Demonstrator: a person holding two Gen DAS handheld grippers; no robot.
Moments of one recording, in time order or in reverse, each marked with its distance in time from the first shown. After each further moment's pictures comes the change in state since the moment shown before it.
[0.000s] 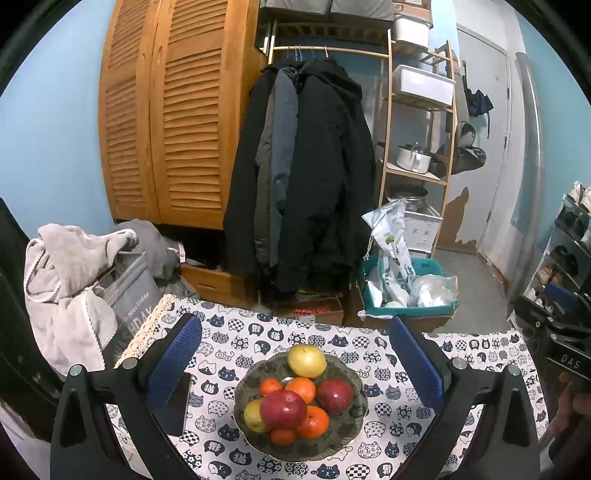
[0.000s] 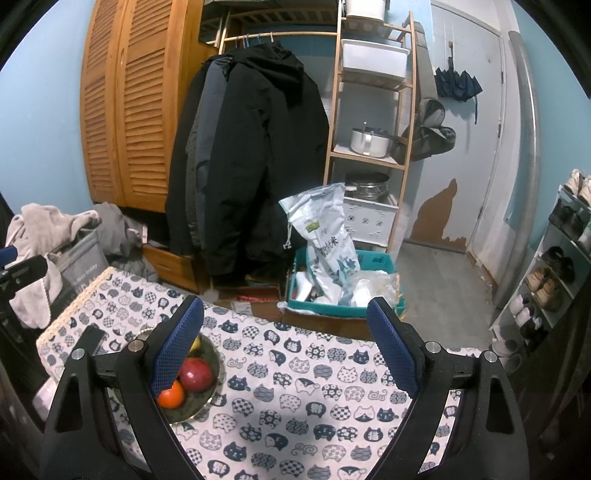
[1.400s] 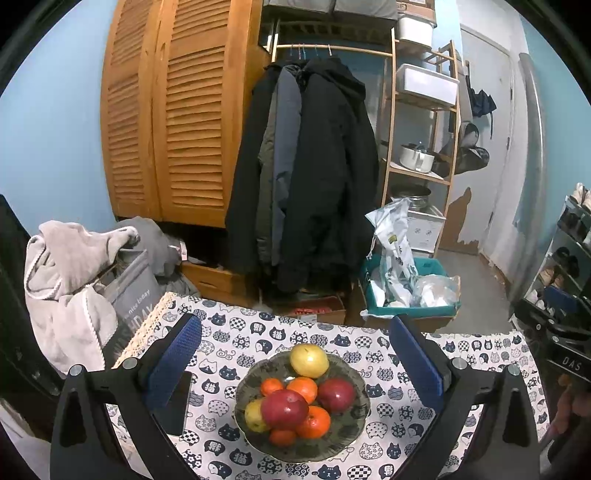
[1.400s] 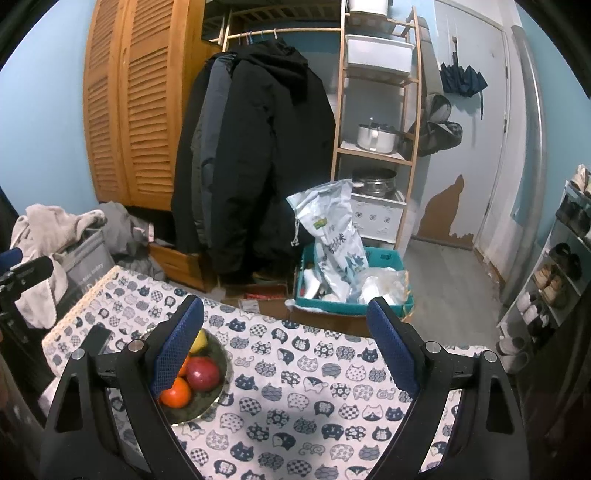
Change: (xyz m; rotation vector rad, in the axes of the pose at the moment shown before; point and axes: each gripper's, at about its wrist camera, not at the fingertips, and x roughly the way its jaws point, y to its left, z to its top) left arm 0.003 0.005 0.000 -0.009 0.004 0.001; right arm 0.003 0.007 -0.001 0.005 0.005 0.011
